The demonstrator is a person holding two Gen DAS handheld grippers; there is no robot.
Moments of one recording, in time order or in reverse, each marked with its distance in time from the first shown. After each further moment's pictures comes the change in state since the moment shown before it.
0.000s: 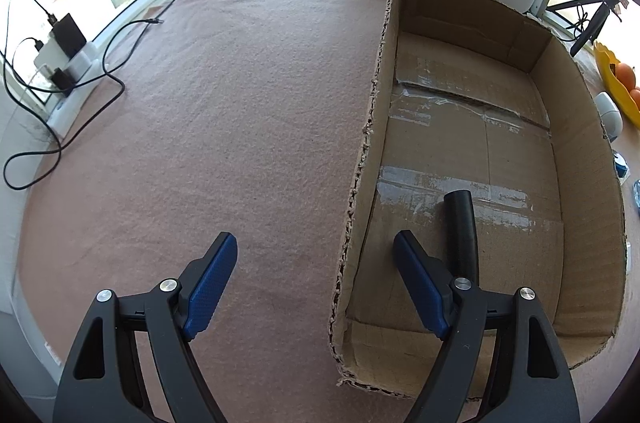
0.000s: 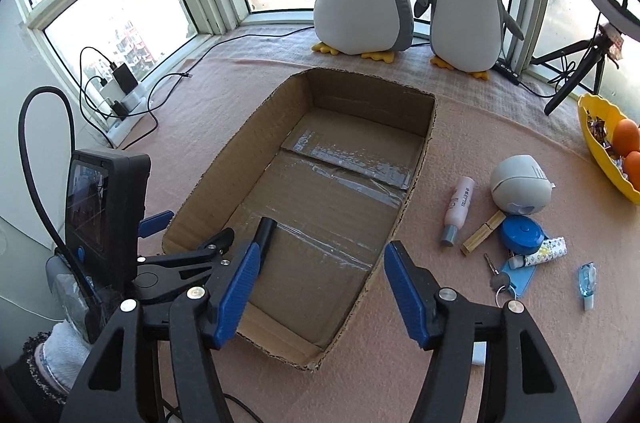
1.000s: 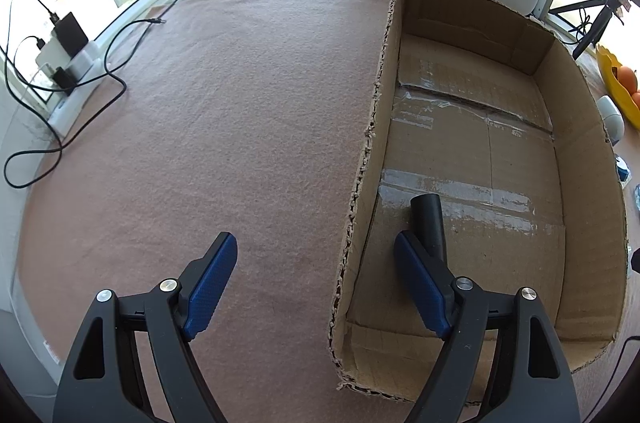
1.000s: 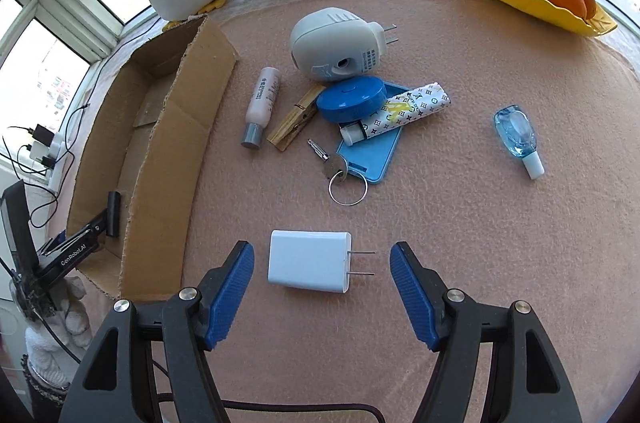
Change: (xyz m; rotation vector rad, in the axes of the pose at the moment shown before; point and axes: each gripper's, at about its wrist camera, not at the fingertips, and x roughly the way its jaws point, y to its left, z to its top) left arm 0.000 0.001 0.001 -0.009 -0.003 0.004; right arm 0.020 -0.137 -0.063 0.336 0.198 -0.093
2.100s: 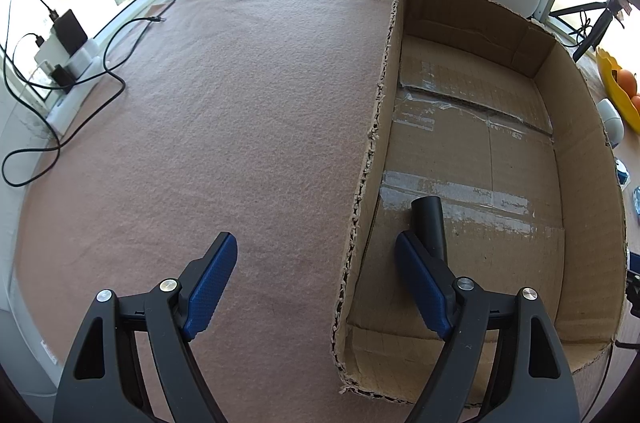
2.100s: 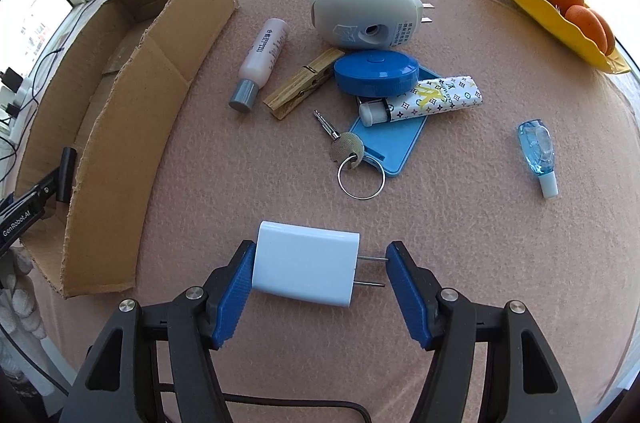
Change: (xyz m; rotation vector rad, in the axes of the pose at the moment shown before) left arm 0.001 0.001 0.001 -0.007 0.001 -0.005; right arm 0.033 0.021 0.006 -0.122 0.071 -0.126
